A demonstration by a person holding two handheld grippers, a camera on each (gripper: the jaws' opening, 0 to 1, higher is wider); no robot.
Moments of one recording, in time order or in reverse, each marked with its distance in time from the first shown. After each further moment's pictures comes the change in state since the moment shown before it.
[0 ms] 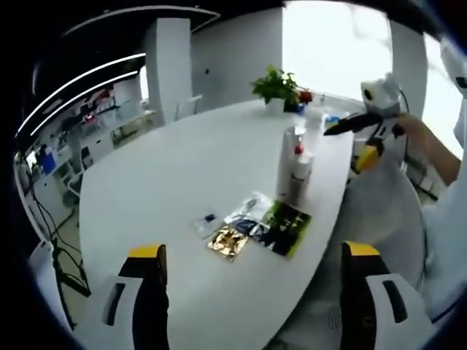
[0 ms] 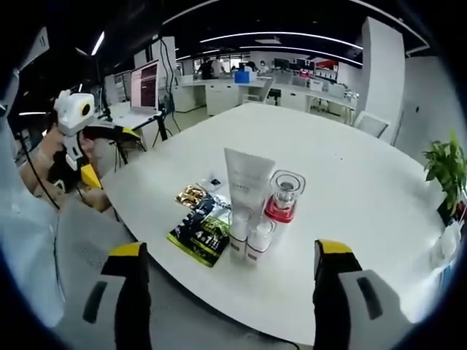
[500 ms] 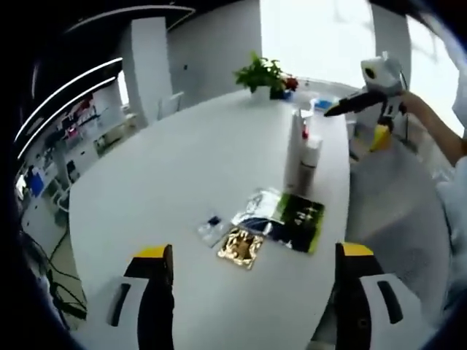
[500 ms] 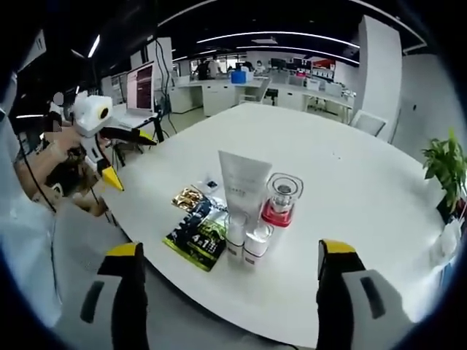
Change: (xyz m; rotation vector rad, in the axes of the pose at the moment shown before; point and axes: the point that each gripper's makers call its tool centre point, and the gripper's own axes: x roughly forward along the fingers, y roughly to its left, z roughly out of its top) left arm 0.044 0.032 0.001 0.116 0.049 -0.091; right arm 0.005 -0.006 0.003 0.014 -0.003 -0.023
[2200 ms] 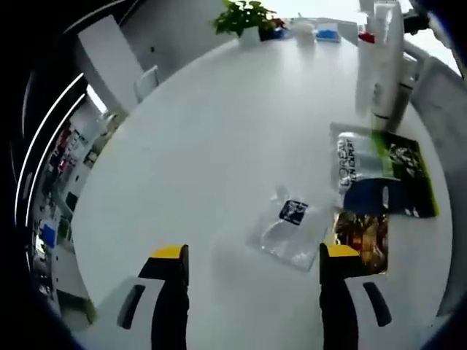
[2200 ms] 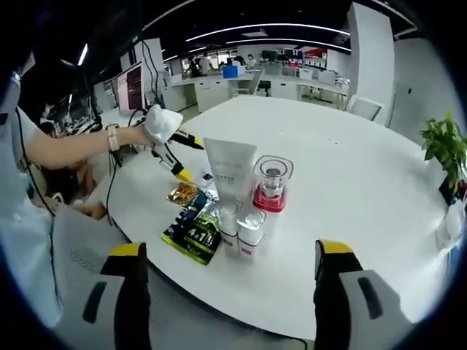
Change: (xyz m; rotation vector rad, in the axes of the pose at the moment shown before) left arm 0.138 0.107 -0.032 0.258 0.269 0.051; right arm 0.002 -0.009 -0.016 0.077 0.029 0.007
